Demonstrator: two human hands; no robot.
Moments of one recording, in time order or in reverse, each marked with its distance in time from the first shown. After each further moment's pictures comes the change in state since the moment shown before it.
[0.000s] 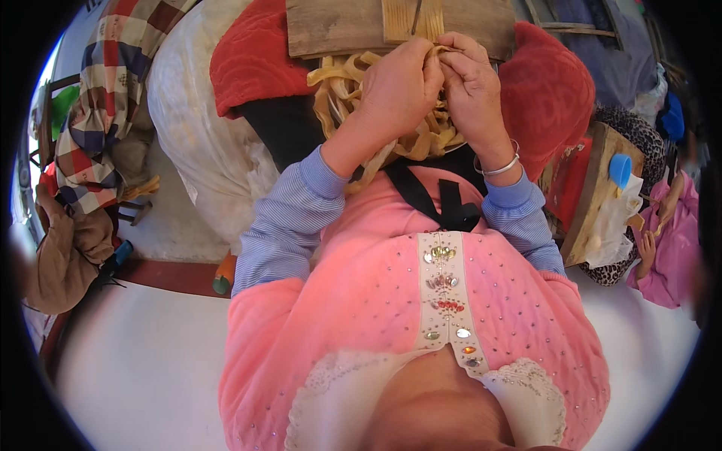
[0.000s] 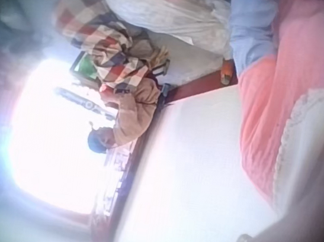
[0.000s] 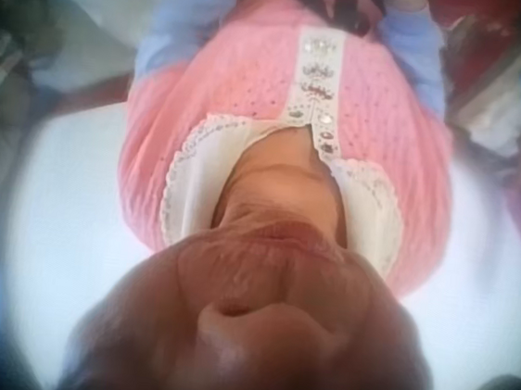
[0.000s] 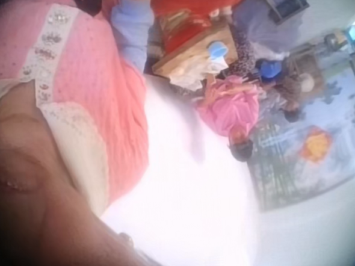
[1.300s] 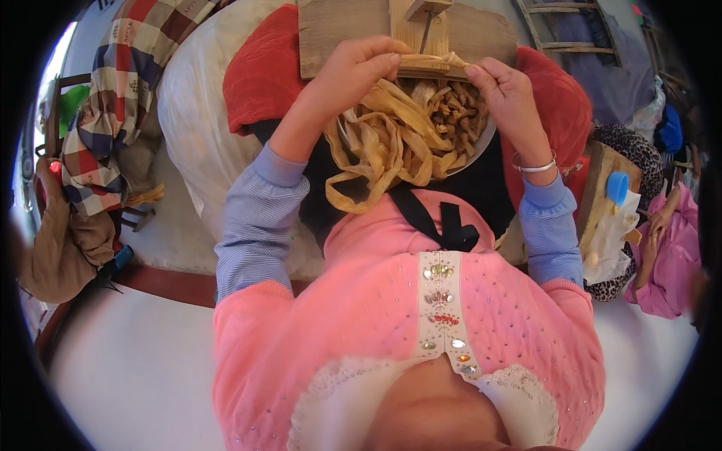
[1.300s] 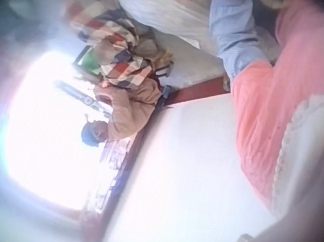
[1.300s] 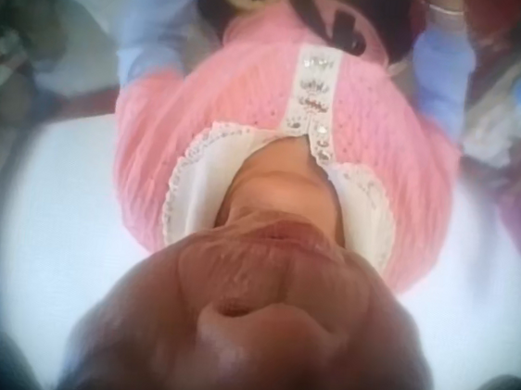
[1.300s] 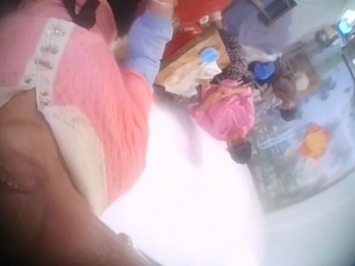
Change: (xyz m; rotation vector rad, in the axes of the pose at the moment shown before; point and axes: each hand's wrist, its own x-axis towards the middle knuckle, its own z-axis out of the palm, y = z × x) left_hand 0.038 -0.049 -0.062 -0.600 -0.393 -0.180; right_hand 0.036 0.002 -0.053 -0.189 -0.227 0.119
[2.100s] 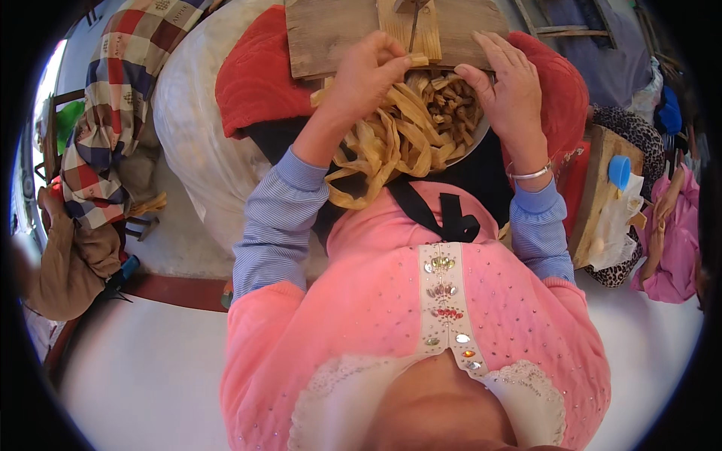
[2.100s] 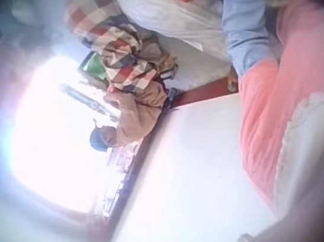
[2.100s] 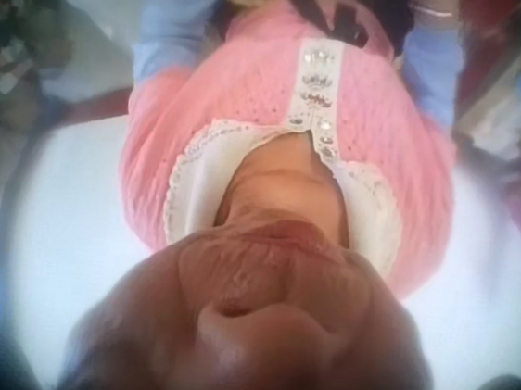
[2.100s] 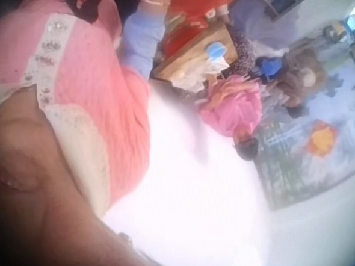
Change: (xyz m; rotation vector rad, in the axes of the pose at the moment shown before) left_hand 0.010 -0.022 0.033 0.016 0.158 -0.003; right_hand -0.011 -0.001 0.001 -0.683 0.312 -0.295
